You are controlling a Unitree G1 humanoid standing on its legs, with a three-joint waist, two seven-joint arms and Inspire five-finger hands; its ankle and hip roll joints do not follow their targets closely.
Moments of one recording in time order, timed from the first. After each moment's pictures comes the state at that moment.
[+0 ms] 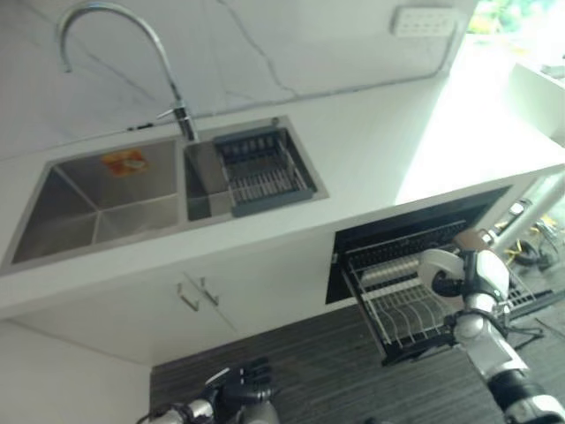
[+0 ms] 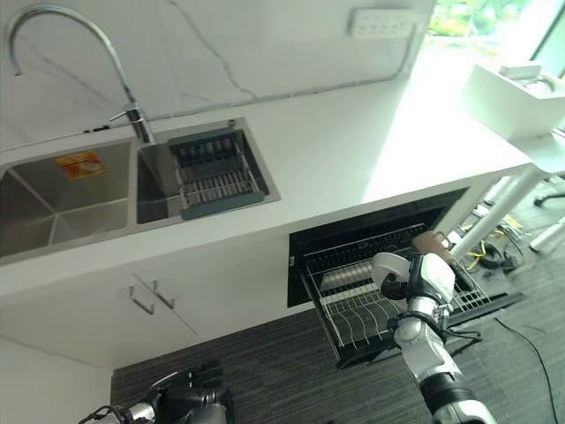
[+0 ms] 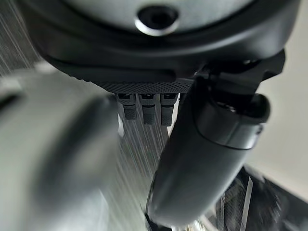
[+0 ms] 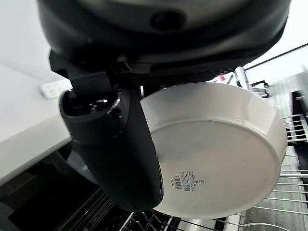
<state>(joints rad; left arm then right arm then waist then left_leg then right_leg) 0.21 0.46 -0.26 0.60 -0.56 0.08 -0.37 -0.32 -0.57 0.25 0.62 -0.20 0.23 -0.56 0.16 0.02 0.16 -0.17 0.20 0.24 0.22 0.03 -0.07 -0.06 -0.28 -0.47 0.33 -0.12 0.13</state>
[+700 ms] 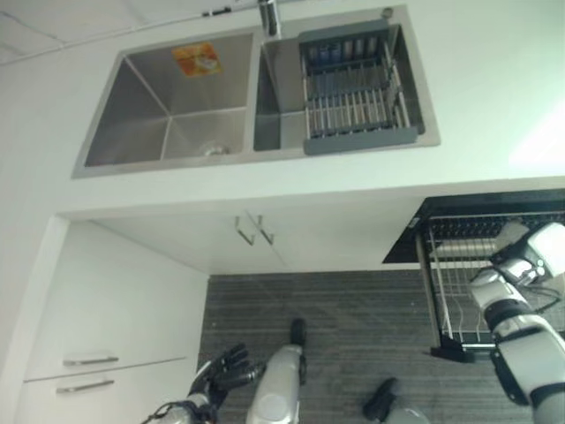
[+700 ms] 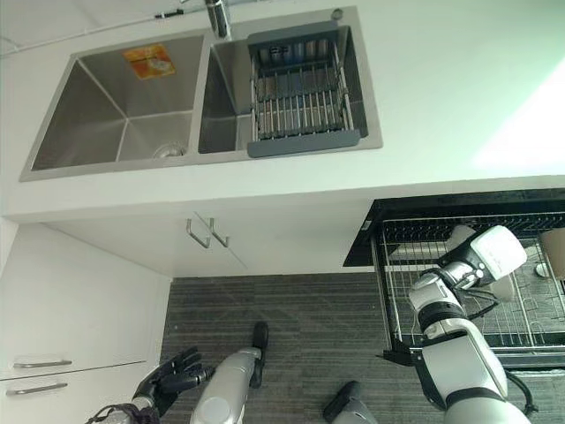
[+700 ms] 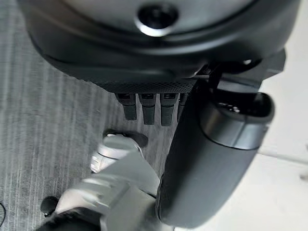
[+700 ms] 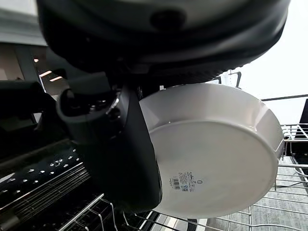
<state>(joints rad) 0.11 0.38 -0.27 0.83 -0.67 -0.11 -0.22 -0.74 -0.60 0.30 1.18 -0.07 0.36 -0.88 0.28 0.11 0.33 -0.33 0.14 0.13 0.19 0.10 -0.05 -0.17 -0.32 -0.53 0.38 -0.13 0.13</state>
